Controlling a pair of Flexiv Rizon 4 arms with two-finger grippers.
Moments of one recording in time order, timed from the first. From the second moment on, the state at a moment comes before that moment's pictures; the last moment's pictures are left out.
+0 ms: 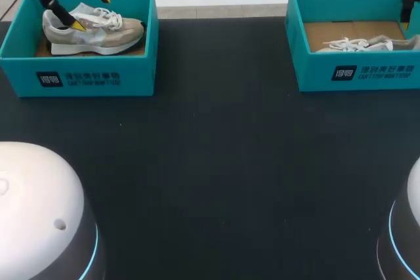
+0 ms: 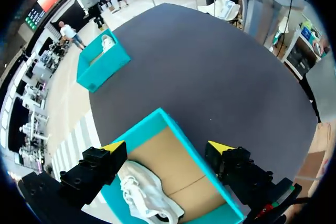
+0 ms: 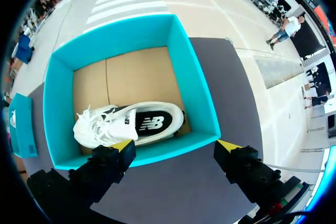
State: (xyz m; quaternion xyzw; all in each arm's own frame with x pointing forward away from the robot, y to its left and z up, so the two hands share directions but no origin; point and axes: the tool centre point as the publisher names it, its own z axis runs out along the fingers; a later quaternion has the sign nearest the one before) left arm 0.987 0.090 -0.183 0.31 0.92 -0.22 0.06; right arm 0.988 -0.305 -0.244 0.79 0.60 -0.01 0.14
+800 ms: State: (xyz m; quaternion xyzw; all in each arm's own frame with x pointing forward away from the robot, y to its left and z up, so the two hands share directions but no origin) left arm 1.056 0.160 -0.198 0.66 0.75 -0.11 0.04; right arm 0.988 -0.305 -0.244 0.79 0.60 -0.01 0.14
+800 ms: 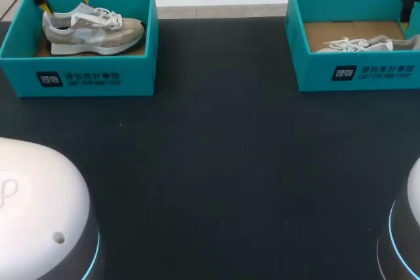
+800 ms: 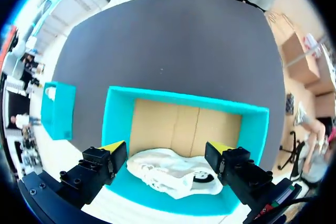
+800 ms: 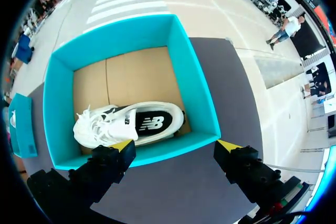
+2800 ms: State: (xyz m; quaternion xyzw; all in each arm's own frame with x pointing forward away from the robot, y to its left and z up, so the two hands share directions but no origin) left arm 1.180 0.278 -0.289 0.70 0.71 0.05 0.00; right arm 0.988 -0.305 -0.244 0.79 0.60 -0.01 0.14
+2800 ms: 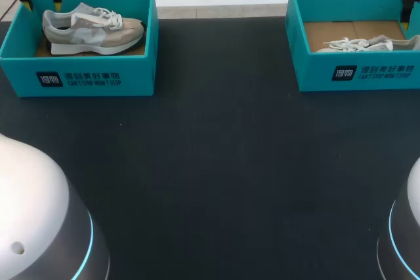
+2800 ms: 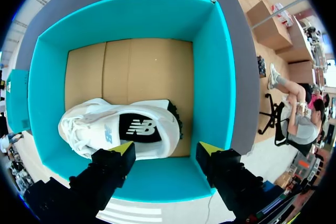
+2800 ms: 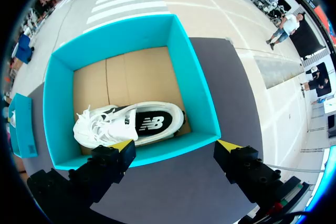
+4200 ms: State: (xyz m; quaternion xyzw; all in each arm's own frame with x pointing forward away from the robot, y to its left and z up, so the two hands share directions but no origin) left arm 1.181 0.294 -0.365 0.69 0.72 0.03 -0.04; right arm 0.988 -0.304 -0.244 0.79 0.60 -0.01 0.14
